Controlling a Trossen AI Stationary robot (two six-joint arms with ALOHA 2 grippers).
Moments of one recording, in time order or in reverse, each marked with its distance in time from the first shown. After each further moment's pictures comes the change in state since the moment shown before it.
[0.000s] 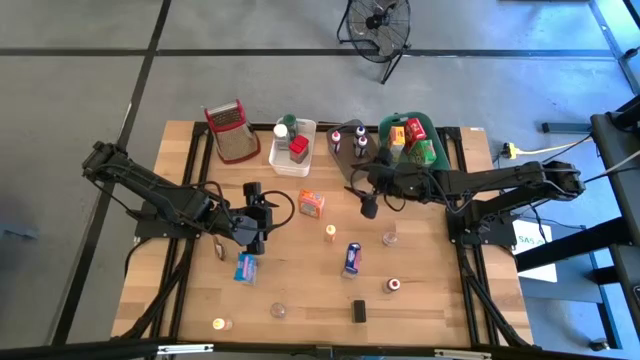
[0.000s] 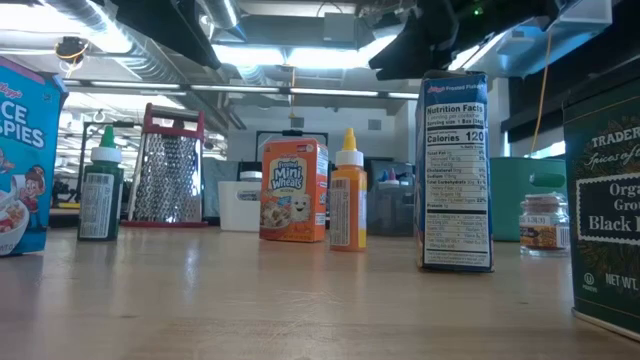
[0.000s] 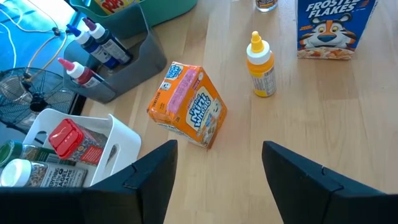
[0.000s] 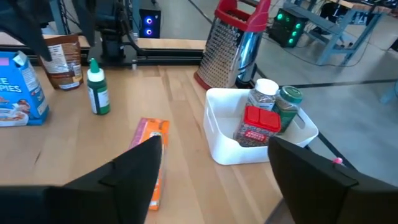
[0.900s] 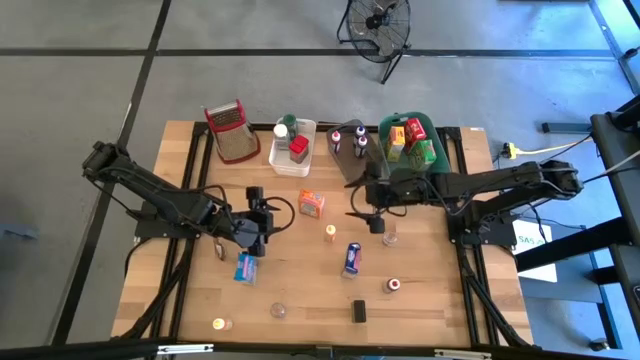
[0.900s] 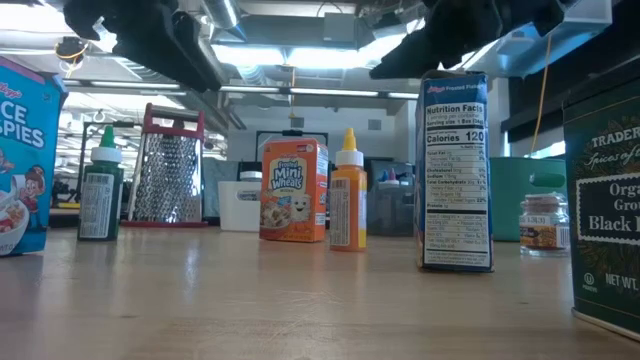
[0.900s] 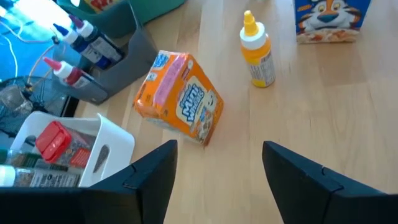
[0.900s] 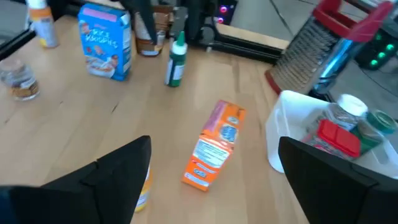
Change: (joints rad) left arm 0.000 0.000 -0.117 0.140 -0.001 0.065; right arm 0.033 0.019 0.000 -0.054 -0.262 -0.174
